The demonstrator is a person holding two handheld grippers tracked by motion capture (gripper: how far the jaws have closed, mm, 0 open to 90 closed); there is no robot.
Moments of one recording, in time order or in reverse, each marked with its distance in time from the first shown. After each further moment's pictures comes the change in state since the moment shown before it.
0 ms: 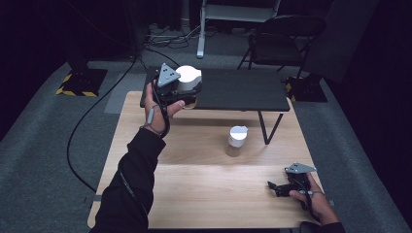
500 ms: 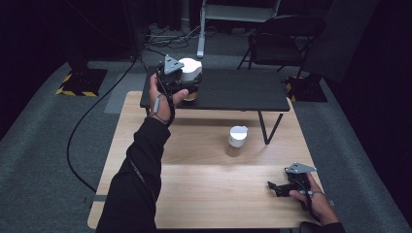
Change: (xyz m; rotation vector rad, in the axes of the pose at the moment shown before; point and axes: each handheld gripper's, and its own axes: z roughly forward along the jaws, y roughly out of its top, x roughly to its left) left arm 0.007 0.009 0.031 0.033 0.060 -0.039; right arm 0.000 0.000 0.000 0.000 0.000 0.000
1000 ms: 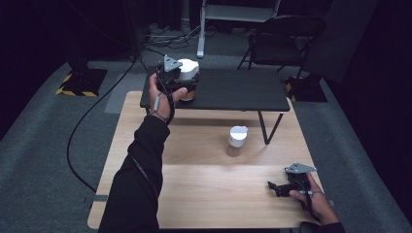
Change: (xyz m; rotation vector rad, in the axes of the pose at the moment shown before) left arm 0.006 -0.004 0.013 0.050 0.038 -0.017; right arm 0.000 0.000 0.000 0.000 0.000 -0.001
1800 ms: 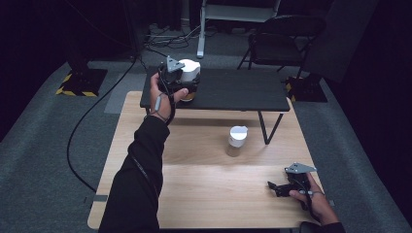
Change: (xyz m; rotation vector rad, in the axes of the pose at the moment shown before) left arm -0.003 0.004 0.003 0.029 0.009 0.028; right arm 0.000 0.000 0.000 0.000 0.000 0.002
